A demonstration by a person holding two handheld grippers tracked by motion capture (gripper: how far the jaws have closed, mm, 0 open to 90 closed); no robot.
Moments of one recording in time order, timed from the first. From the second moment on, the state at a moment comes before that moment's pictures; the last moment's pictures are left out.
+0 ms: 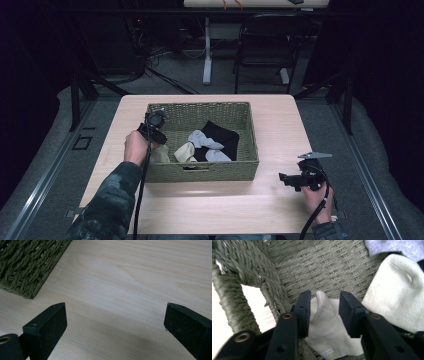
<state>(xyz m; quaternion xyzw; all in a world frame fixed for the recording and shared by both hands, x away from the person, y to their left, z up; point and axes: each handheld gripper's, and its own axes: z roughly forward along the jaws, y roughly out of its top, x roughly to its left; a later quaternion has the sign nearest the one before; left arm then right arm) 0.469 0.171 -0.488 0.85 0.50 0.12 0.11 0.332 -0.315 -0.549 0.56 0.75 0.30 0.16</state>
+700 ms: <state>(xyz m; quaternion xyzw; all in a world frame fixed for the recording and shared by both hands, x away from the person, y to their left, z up) 0.455 0.173 -0.431 0.87 0.45 0.09 0.18 0.332 -0.316 -0.549 0.56 0.75 0.31 0.16</state>
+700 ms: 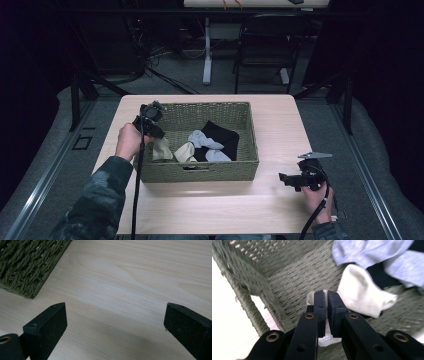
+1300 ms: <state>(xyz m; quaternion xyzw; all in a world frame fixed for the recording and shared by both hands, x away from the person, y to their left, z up) 0.453 0.169 -0.376 0.87 0.43 0.10 0.20 0.332 -0.316 -0.549 0.56 0.76 0.30 0.16</state>
